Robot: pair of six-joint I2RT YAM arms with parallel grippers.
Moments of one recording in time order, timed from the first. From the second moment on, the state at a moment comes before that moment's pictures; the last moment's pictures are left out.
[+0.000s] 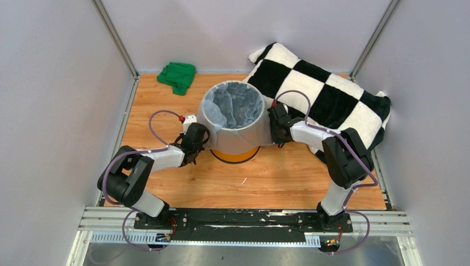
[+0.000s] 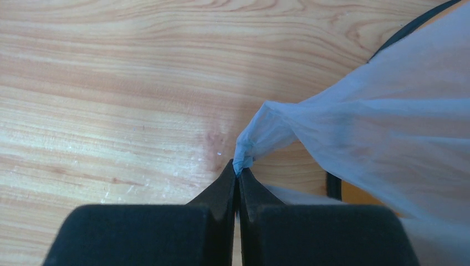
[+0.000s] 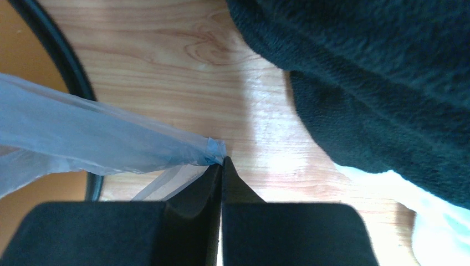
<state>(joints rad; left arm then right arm) -0.48 1.50 0.57 0.13 -0.49 -0.49 0.48 1.73 1.02 -0.33 0.21 0.32</state>
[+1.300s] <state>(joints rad) -0.44 1.45 0.68 -0.12 -0.54 -0.60 0.39 1.61 1.10 -0.44 0.10 0.32</state>
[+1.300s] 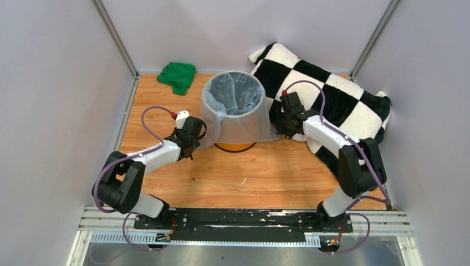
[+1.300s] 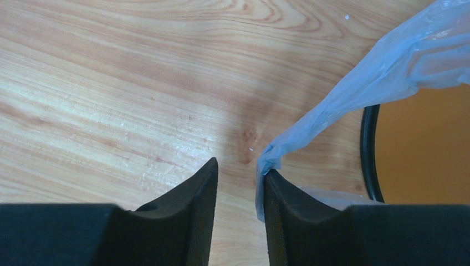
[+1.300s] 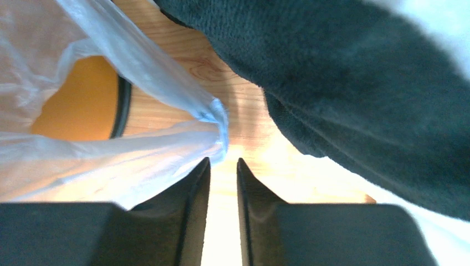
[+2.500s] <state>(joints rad) -0.41 1.07 0.62 -0.22 -0.42 -0.61 0.62 1.61 1.86 -0.67 -0.03 0.11</state>
